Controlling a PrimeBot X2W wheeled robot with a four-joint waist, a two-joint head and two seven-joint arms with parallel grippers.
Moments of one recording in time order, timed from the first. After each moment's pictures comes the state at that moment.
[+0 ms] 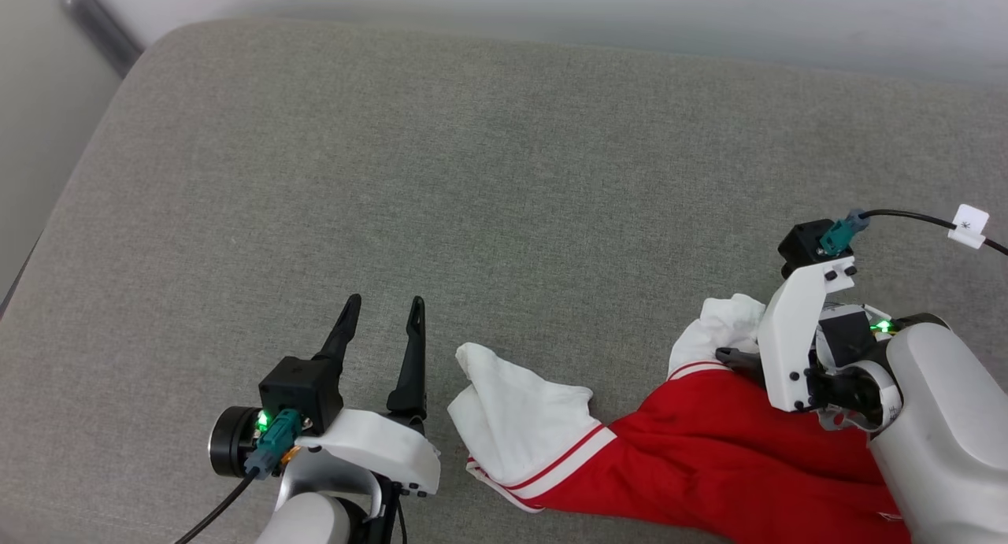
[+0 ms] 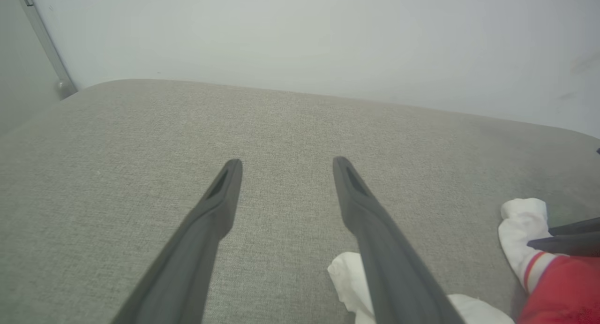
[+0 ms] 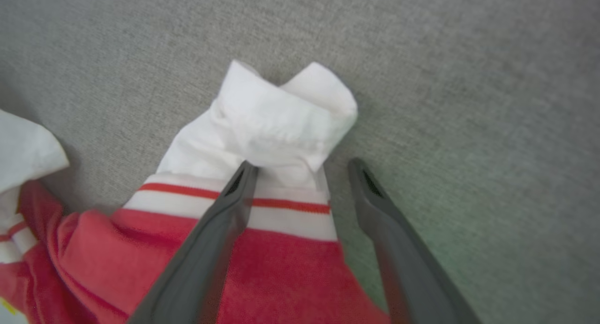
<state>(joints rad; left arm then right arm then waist) -0.17 0.21 -0.40 0.04 -0.40 0.22 -0.14 -0.54 -0.27 0.30 0.50 0.51 0.13 0.84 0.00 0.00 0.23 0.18</state>
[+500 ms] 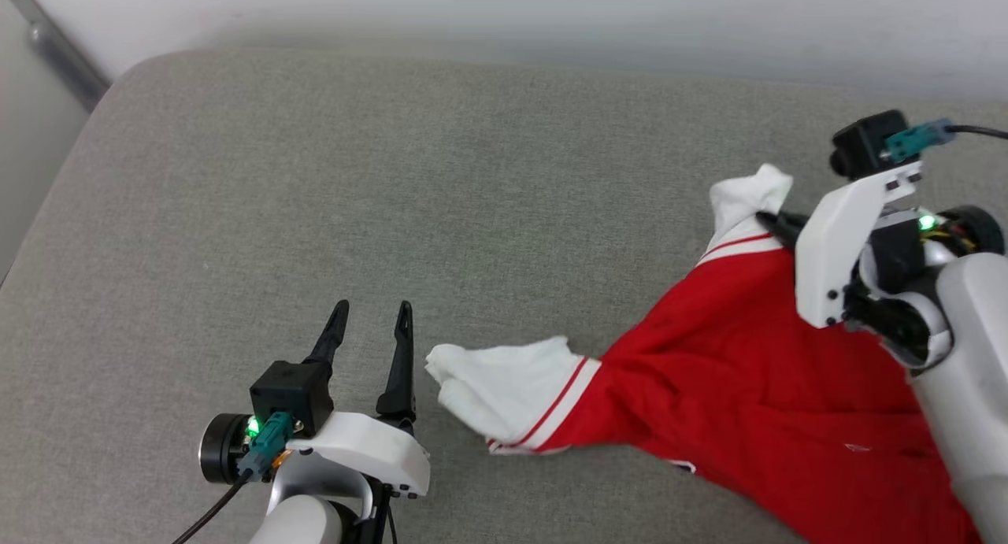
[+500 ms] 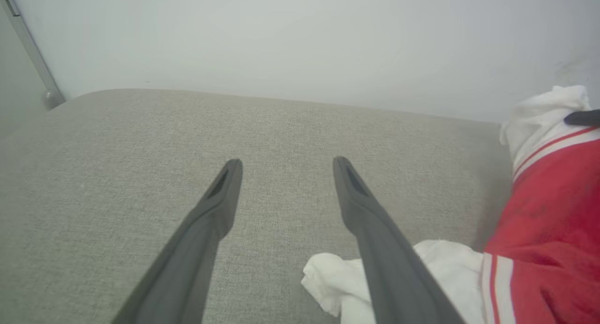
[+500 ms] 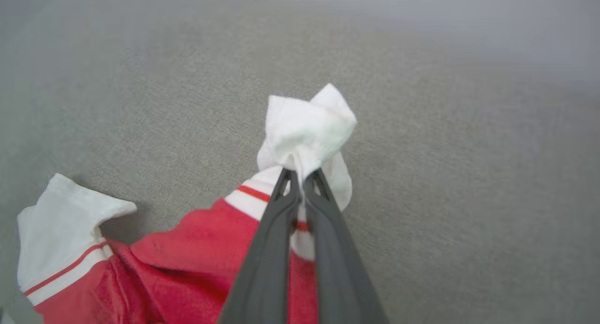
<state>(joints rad) -0.17 0.22 -0.40 0.07 -0.41 0.23 -0.15 -0.65 -0.33 0.32 0.40 0.53 0.13 0.63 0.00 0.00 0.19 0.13</state>
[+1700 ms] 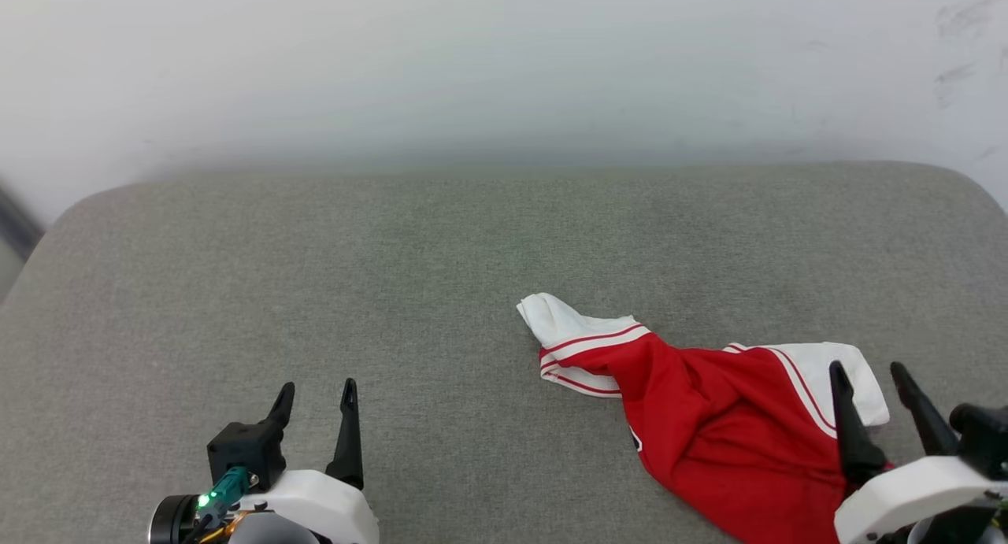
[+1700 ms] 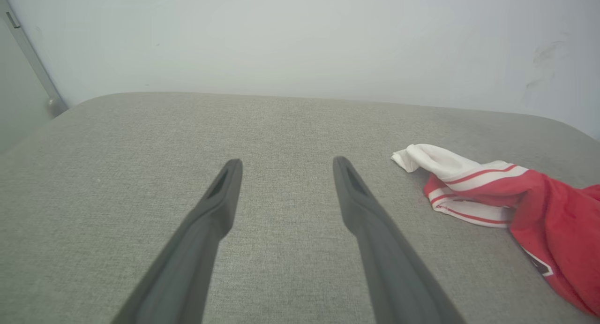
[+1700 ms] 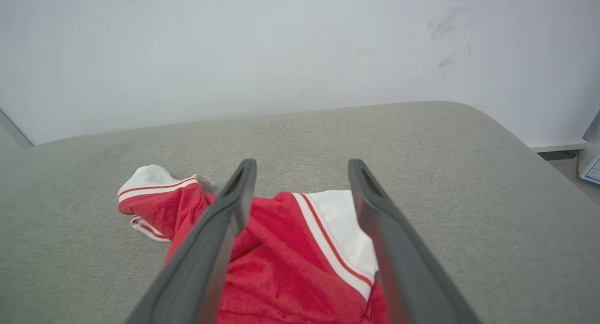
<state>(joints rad) -0.02 0.30 -0.36 0.05 -0.45 0.29 -0.09 0.02 -0.08 -0.13 0.06 0.19 0.13 0.00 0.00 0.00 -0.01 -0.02</state>
